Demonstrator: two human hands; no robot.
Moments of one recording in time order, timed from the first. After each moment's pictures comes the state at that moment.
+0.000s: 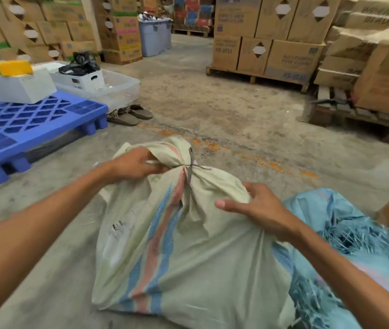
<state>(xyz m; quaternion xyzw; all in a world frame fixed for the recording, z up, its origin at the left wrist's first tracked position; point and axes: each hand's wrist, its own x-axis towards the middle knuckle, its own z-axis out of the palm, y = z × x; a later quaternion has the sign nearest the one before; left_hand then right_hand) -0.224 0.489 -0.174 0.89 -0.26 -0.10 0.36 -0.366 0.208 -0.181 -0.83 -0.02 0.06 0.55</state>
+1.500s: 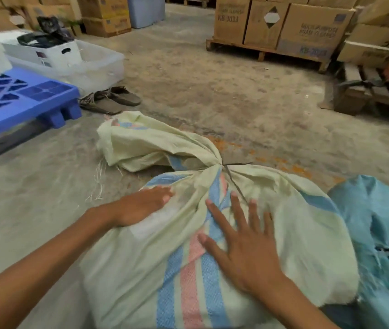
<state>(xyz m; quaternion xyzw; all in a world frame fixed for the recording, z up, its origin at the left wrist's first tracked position) -0.062 0.470 -0.351 0.88 -0.24 -0.28 0.29 -0.223 0.222 -0.329 -0.99 -0.01 0.04 0.09</state>
